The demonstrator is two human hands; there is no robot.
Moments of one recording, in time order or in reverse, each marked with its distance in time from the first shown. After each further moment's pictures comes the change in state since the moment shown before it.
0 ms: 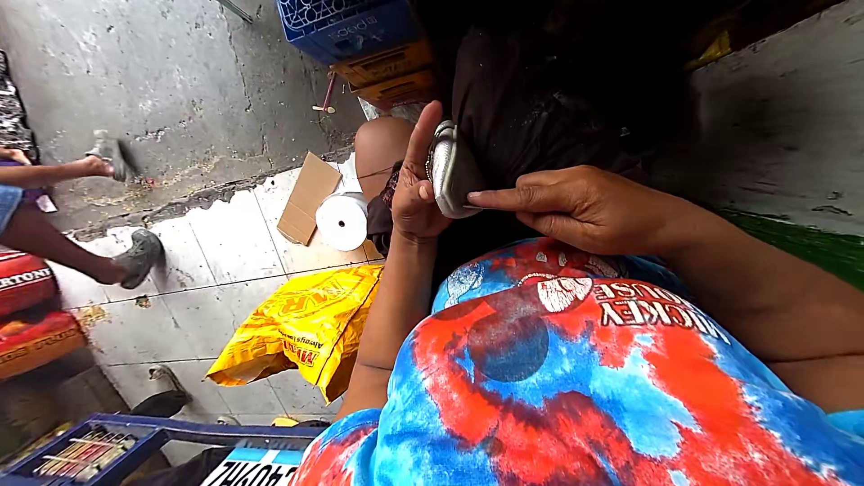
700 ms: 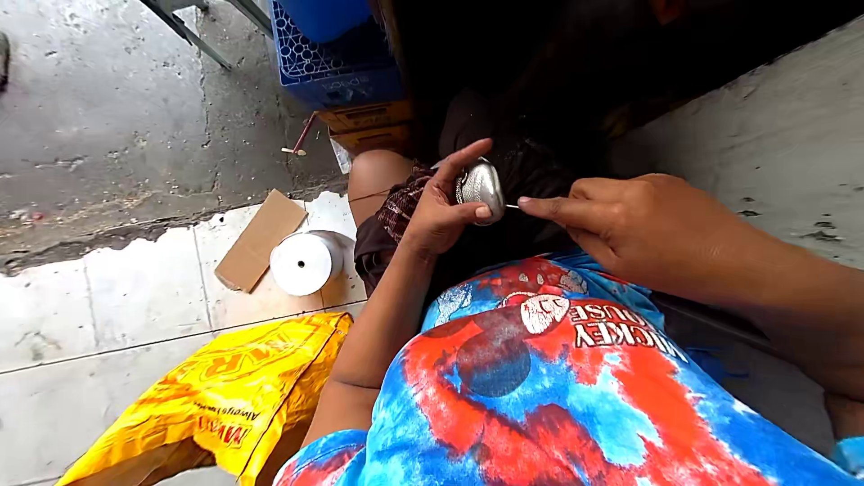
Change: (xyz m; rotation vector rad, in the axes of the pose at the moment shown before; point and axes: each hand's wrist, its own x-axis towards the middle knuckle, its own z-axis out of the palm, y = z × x) left_hand 0.011 -0.008 0.032 0.090 0.042 -0.148; right_hand -0.021 -0.099 -0.025 -0.876 -0.040 0.233
